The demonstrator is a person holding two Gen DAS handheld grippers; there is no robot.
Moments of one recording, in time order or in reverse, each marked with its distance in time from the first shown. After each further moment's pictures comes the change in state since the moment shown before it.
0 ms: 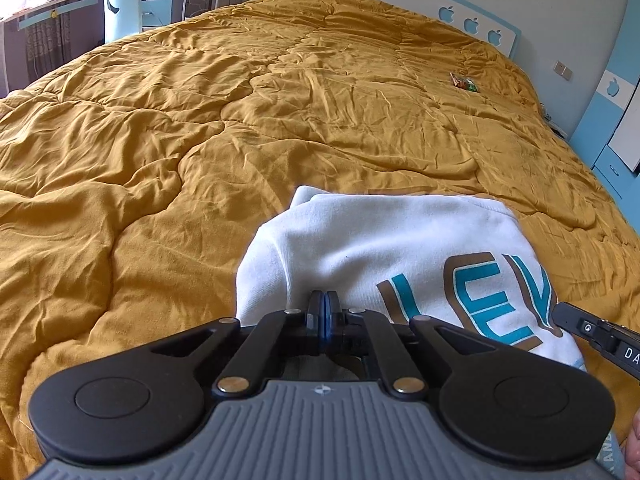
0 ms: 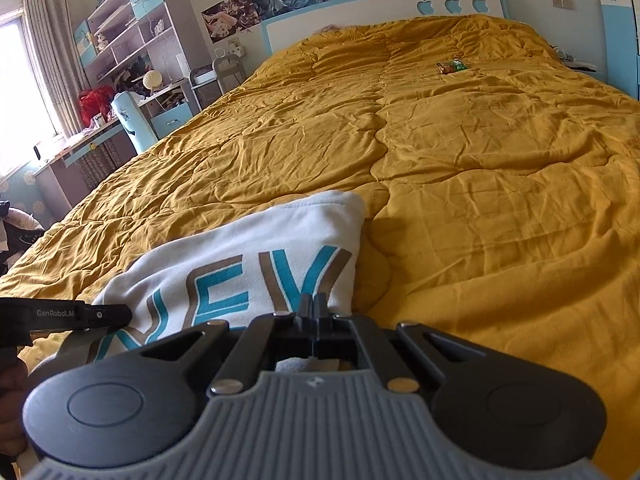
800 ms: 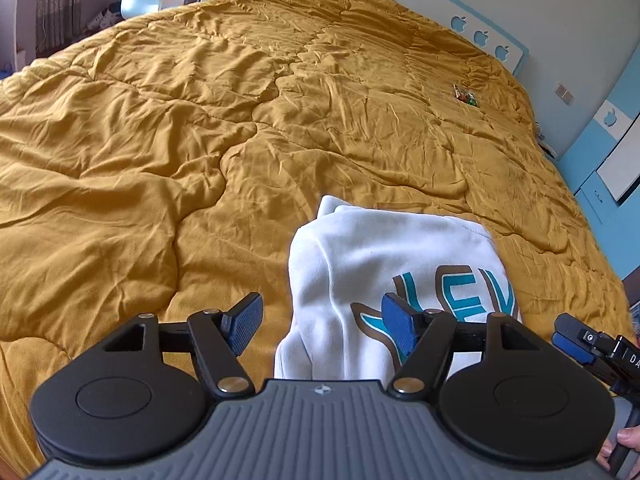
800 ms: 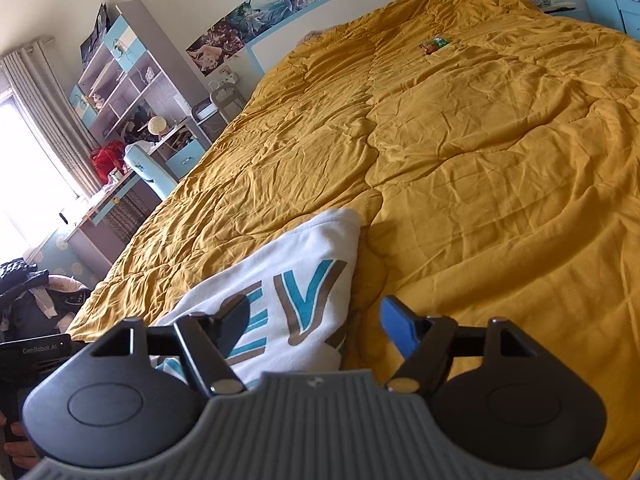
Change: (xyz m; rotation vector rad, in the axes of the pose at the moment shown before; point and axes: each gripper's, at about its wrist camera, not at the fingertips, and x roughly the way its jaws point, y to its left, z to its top) left arm -0.052 0.048 0.021 -0.130 0.079 -0.109; right arm -0.036 -0.039 0.012 0.238 0.028 0.167
